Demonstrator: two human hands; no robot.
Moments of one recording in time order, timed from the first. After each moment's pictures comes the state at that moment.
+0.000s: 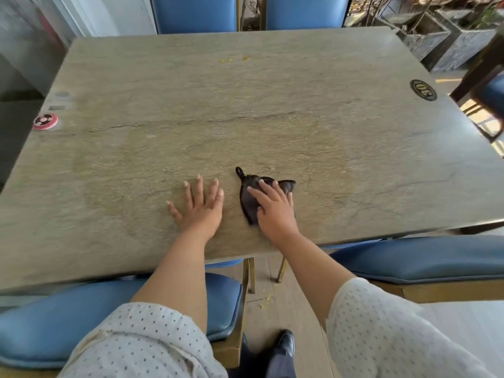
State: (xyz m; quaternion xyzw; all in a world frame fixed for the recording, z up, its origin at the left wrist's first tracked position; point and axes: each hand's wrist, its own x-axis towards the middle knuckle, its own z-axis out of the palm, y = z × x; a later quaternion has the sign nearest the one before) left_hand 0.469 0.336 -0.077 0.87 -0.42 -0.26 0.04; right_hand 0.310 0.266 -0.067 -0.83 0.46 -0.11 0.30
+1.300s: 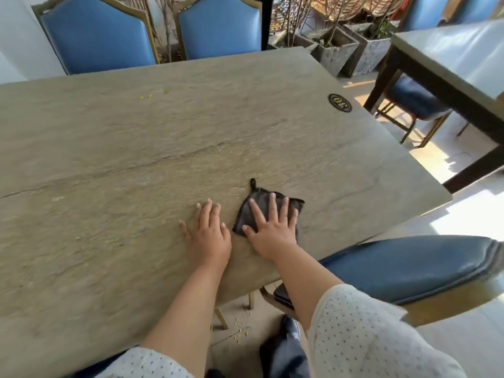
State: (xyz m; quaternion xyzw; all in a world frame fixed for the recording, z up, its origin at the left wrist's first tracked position) left_hand 0.357 0.227 -0.099 0.82 -0.53 -0.10 0.17; right_hand 0.219 0.175 -0.072 -0.77 0.59 0.10 0.20
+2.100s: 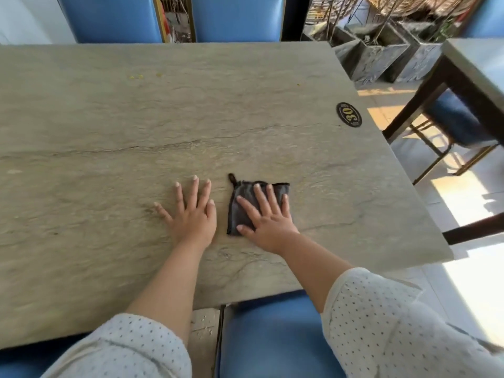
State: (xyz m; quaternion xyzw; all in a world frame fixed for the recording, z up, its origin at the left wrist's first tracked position) left_hand 0.289 0.130 -0.094 0.89 -0.44 -0.14 0.03; right_hand 0.123 0.056 -0.073 -0.90 0.38 0.15 0.17
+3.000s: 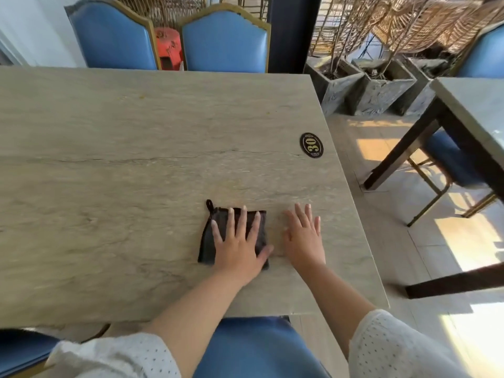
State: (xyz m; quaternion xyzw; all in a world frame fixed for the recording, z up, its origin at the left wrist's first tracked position) left_hand 0.066 0.036 -0.085 0.82 -0.56 -0.12 0.01; right_hand -0.066 -0.061 -0.087 -0.85 0.49 -0.07 0.20
